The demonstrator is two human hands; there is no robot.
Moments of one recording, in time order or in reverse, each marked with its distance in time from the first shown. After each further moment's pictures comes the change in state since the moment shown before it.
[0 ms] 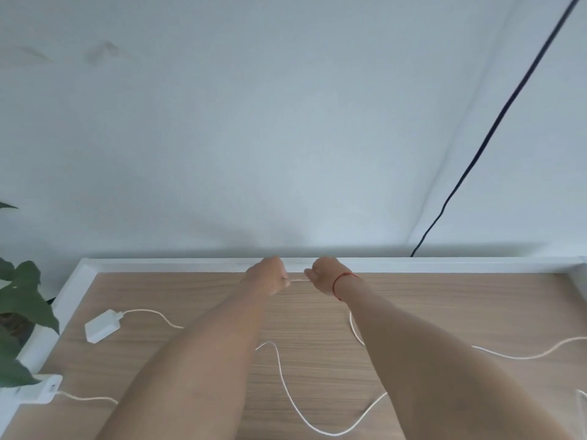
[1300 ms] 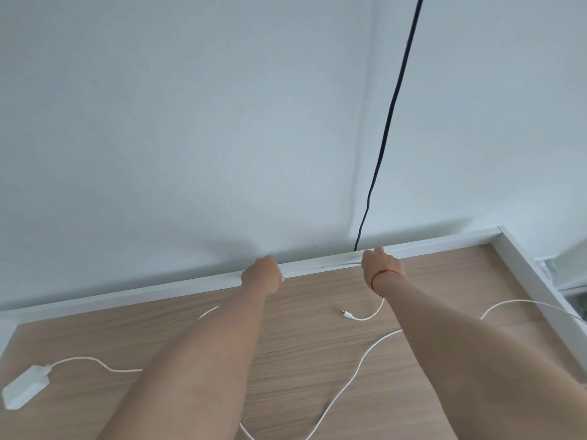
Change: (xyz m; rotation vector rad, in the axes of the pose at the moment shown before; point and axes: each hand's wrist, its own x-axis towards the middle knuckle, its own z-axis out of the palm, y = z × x) left_hand 0.033 0.110 0.025 0.042 0.019 -0.010; right_hand -0.031 0.170 -0.059 -0.300 0.285 0.378
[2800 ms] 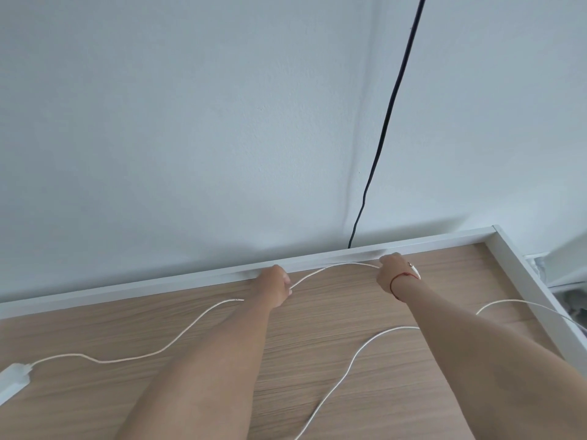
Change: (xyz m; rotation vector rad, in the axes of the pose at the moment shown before) left_hand -0.007 0.012 0.040 -0.174 -0.018 0.077; right_hand 0.008 0.045 0.012 0.180 -0.098 0.135
